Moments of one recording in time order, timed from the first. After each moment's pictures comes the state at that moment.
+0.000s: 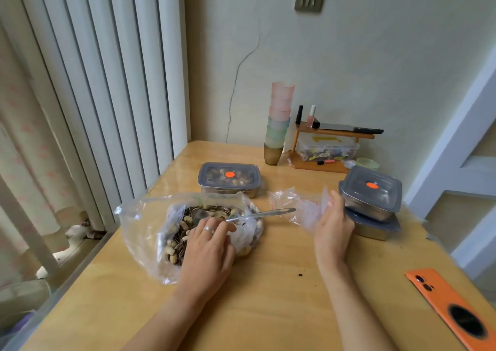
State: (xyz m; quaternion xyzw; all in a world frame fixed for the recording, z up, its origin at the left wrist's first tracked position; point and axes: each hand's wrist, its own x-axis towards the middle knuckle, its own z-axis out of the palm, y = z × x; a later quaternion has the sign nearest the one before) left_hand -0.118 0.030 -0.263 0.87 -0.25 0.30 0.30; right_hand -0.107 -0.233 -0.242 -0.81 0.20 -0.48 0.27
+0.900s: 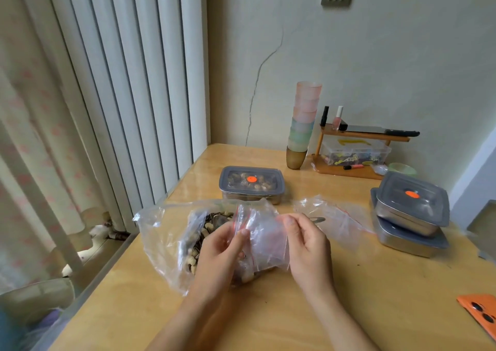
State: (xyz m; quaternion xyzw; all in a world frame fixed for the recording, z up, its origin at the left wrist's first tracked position) left_hand -0.124 0.039 -0.225 0.69 -0.11 0.05 0.72; right_hand -0.124 -0.131 -0.233 -0.77 -0.02 -0.30 0.56
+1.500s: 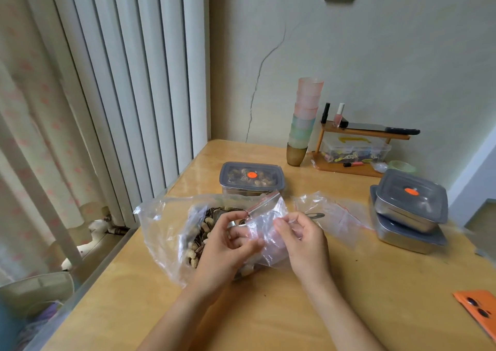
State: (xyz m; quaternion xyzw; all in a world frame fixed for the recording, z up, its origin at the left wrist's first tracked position) left_hand -0.117 0.037 -0.234 0.61 -0.10 -0.06 0.78; right_hand -0.123 -0.132 -0.235 -0.75 0.03 -0.22 0.63
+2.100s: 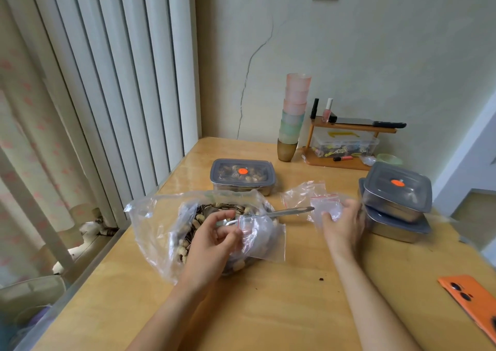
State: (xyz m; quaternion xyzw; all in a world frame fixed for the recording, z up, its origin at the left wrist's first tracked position) left_hand -0.115 0.039 -0.241 0.67 -0.10 0.00 0.73; right_hand -0.068 -0.245 -0.275 -0.82 0.30 -0.34 0.35
